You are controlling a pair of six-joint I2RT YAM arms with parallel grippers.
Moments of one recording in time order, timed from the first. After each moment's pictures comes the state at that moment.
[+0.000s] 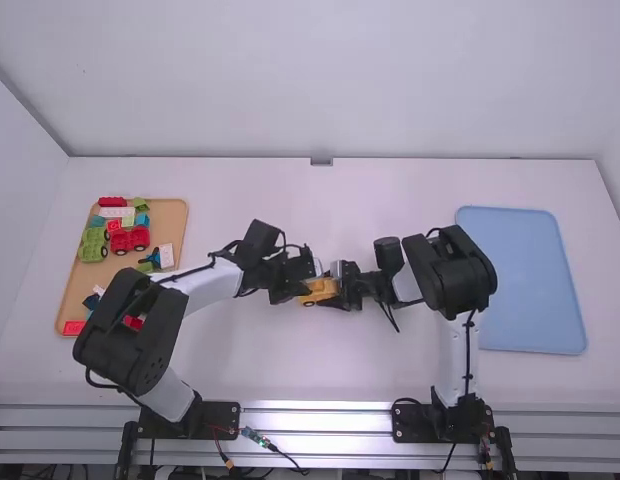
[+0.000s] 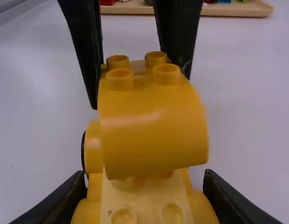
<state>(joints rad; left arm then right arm) -0.38 1.68 0.80 -0.18 0.53 0.83 0.30 2.21 0.71 0.64 -1.16 -0.86</state>
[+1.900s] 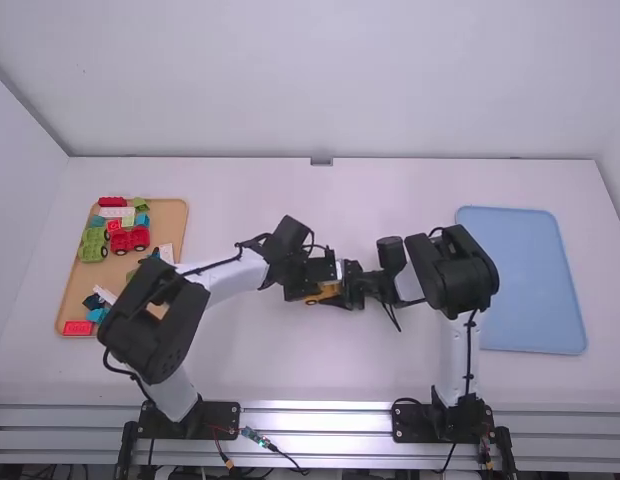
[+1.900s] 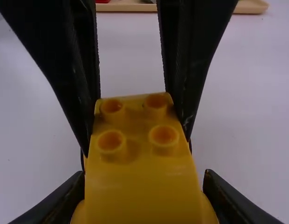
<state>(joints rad) -0.52 1.77 0.96 -0.32 0.35 0.84 0.29 2.21 0.71 0.63 -1.16 -0.86</state>
